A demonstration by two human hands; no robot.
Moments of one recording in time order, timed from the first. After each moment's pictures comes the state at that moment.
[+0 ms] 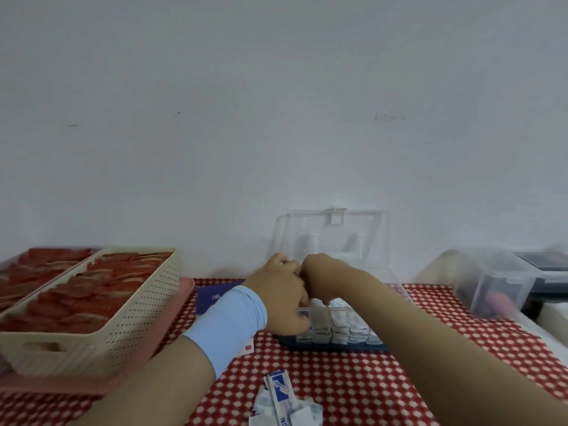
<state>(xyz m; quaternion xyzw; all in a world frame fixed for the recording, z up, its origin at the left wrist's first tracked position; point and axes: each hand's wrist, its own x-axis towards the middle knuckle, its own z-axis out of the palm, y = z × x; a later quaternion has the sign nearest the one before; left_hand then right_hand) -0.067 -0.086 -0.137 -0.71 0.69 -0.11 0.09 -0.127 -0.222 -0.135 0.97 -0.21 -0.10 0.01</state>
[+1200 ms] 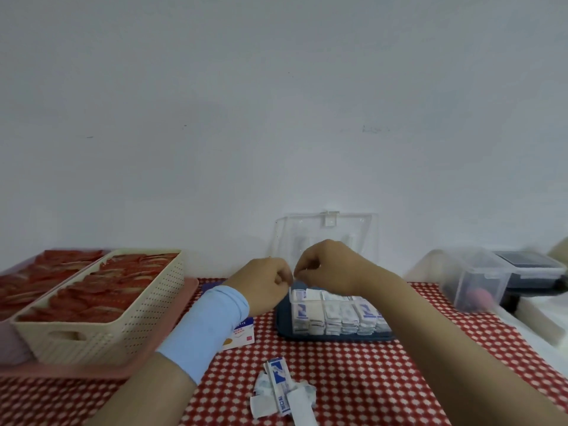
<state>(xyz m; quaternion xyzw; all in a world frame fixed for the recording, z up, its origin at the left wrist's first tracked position) -0.085 -0.047 -0.112 -0.82 0.52 0.05 -0.22 -0.202 -0.182 -0.093 0.94 -0.18 0.12 -0.25</state>
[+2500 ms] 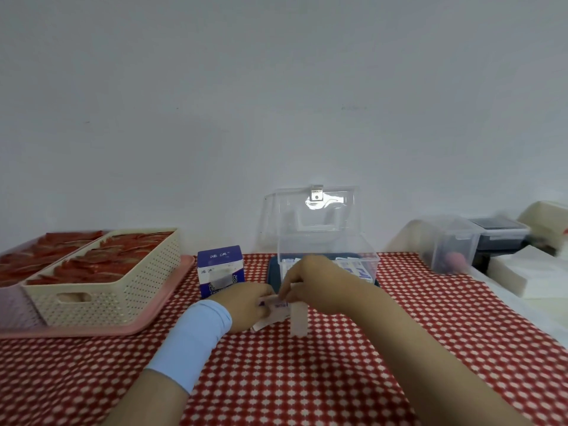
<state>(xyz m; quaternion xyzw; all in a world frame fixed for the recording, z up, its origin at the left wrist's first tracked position) -0.106 -0.009 -0.182 -0.82 0.54 0.13 -0.09 -0.243 -0.122 -0.147 0.95 -0.20 0.06 -0.22</state>
